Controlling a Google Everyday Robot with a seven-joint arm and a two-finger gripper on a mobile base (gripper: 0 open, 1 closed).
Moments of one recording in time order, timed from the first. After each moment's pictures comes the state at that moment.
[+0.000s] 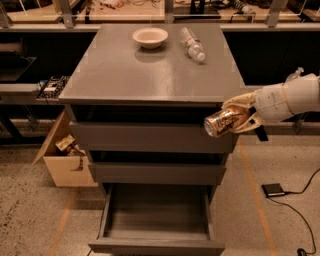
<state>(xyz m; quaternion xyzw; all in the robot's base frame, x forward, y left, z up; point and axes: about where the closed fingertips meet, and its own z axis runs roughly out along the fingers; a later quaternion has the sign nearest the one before) 0.593 -0.217 0.812 -0.82 0.39 -0.01 0.41</state>
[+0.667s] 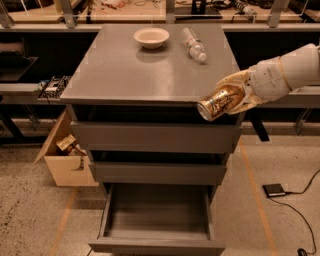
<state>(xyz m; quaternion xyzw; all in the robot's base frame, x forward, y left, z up) 0.603 -0.191 0.872 -0.85 0.34 -0.04 0.41</state>
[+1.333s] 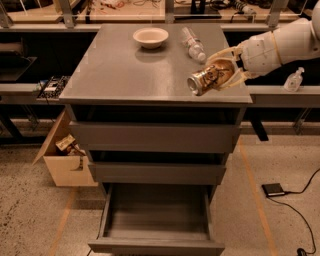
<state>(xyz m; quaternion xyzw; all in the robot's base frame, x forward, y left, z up) 0.648 -0.165 0.918 -0.82 0.34 0.02 0.46</state>
